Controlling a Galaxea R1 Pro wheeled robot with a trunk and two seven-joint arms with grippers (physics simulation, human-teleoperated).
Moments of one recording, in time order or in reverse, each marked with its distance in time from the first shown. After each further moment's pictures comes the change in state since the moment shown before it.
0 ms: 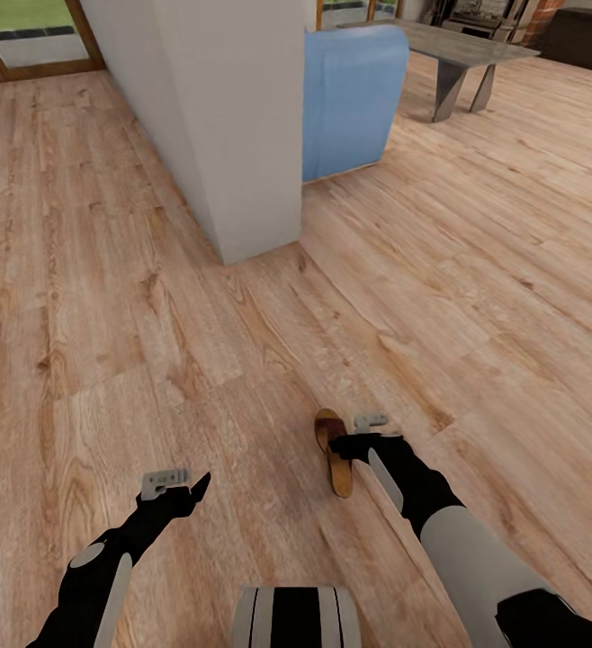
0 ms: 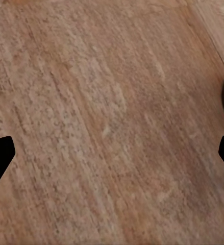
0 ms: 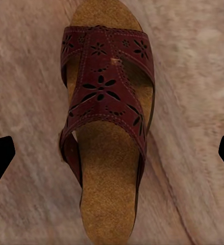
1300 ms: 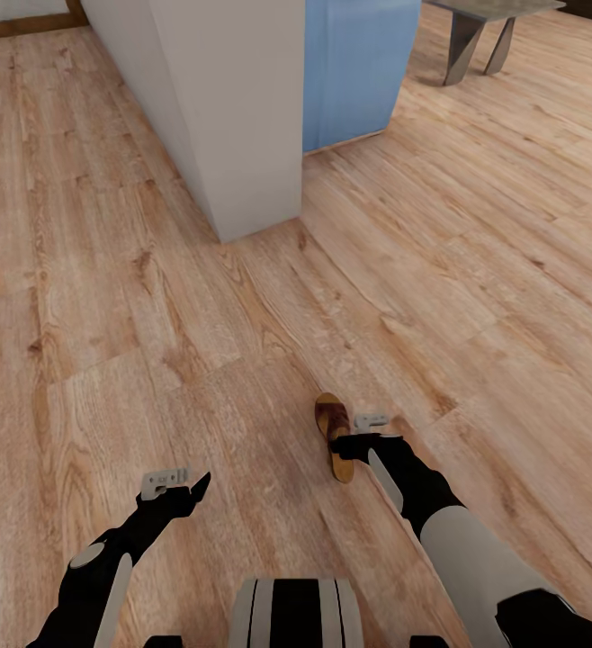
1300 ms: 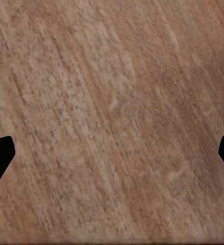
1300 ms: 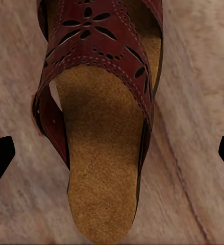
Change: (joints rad) left arm 0.000 0.000 0.000 0.000 0.000 0.000 0.000; right arm 0.000 0.000 0.002 0.003 0.007 -0.002 0.000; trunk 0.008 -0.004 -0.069
